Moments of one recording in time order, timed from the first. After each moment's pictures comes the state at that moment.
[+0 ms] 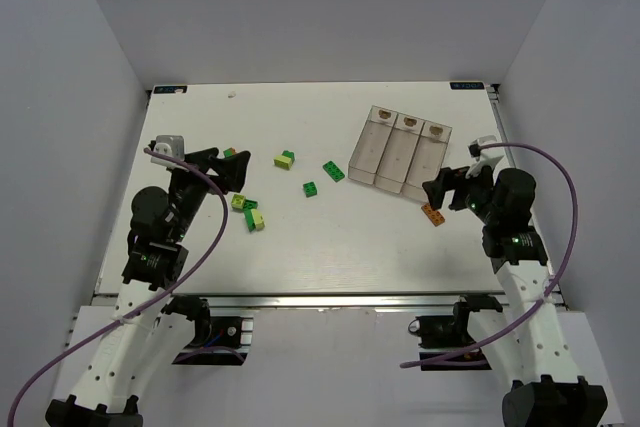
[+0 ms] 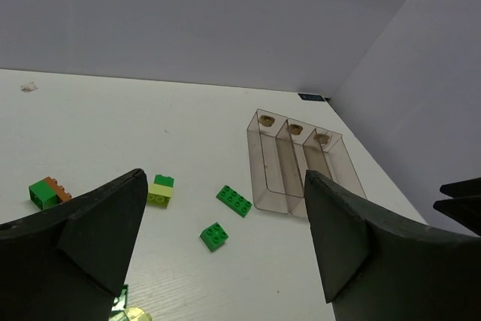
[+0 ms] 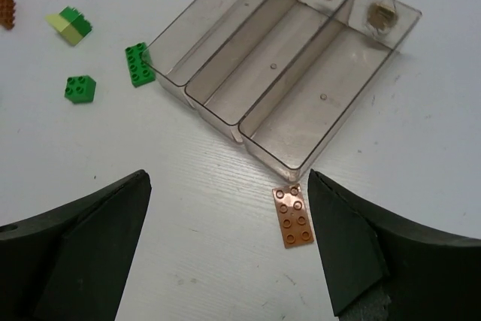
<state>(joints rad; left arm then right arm) -0.25 0.61 0.66 0.10 0.12 -0.39 0.02 0.73 0.64 -0.24 -0.36 0.03</state>
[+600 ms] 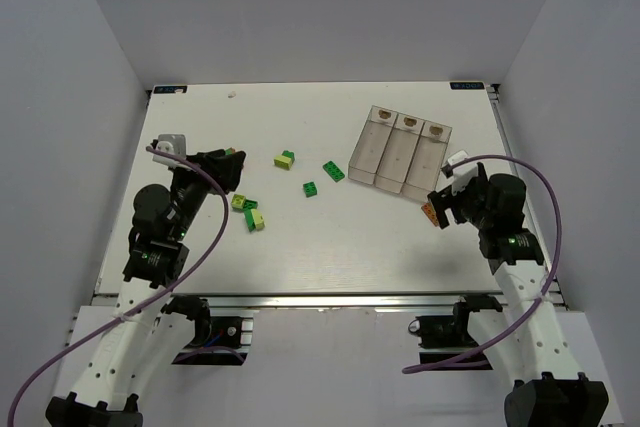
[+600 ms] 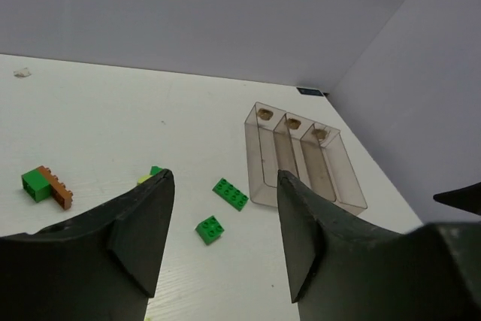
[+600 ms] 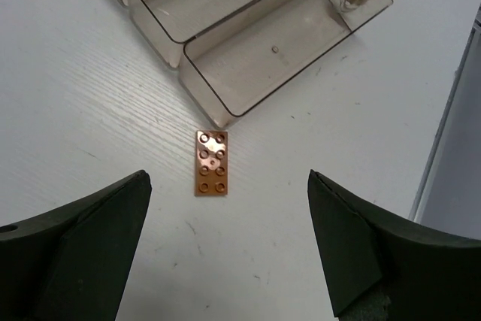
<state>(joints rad) -0.25 0.63 0.66 0.09 0.13 -0.41 0.04 0.72 0.60 -0.37 -0.32 -0.48</state>
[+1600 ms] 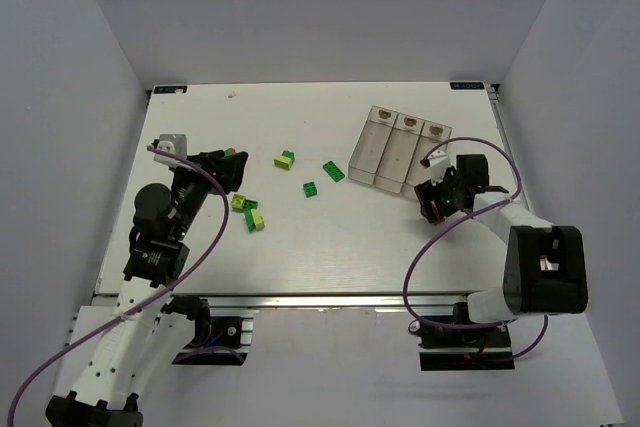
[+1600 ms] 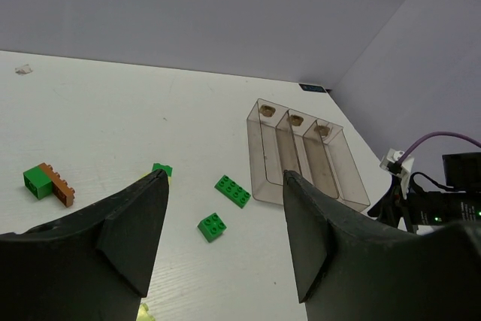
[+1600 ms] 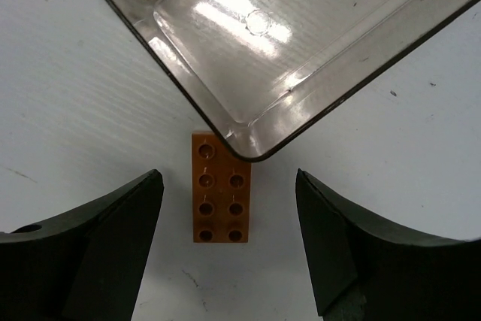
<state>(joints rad) -0.25 0.63 0.66 0.07 0.13 -0.41 0.04 1.41 0.69 -0.24 -0.28 -0.48</state>
